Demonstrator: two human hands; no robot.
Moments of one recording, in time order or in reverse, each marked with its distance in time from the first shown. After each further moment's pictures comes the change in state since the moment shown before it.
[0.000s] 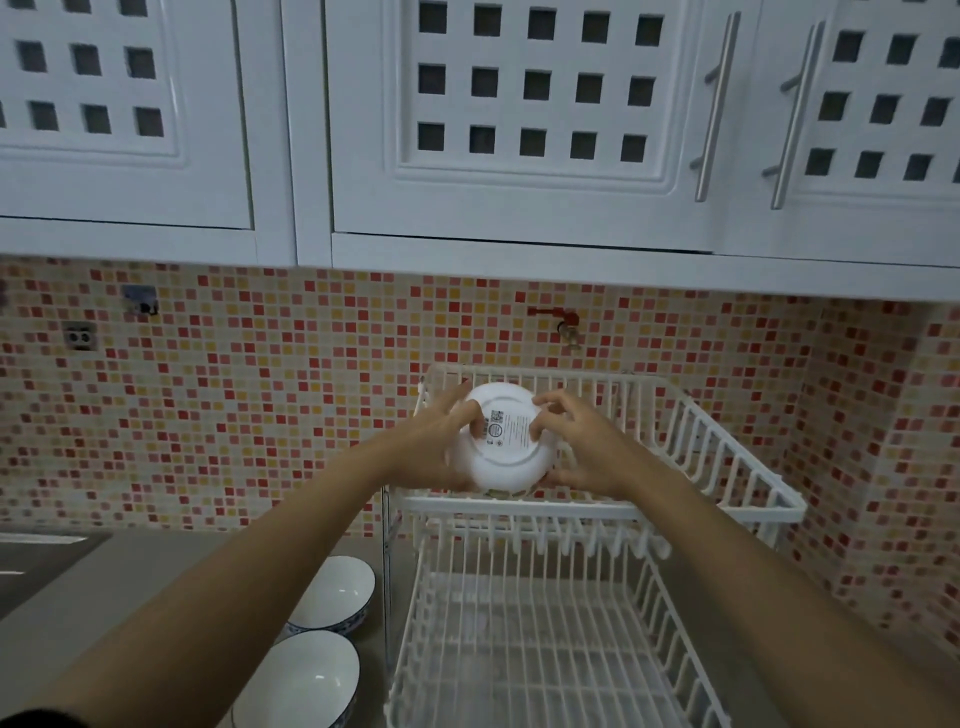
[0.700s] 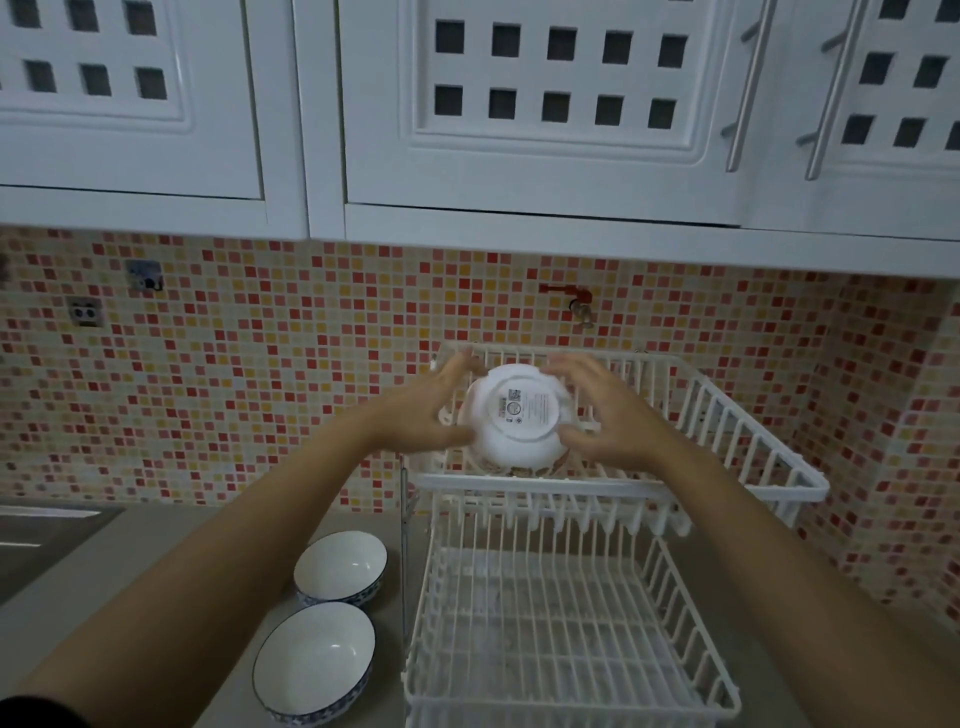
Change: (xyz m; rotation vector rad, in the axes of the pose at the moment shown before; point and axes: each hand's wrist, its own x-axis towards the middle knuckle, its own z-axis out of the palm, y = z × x) left_hand -0.024 0.006 -0.028 -0.100 0.008 -0.038; right_hand 0.001 -0.027 -0.021 0.221 0.019 0.166
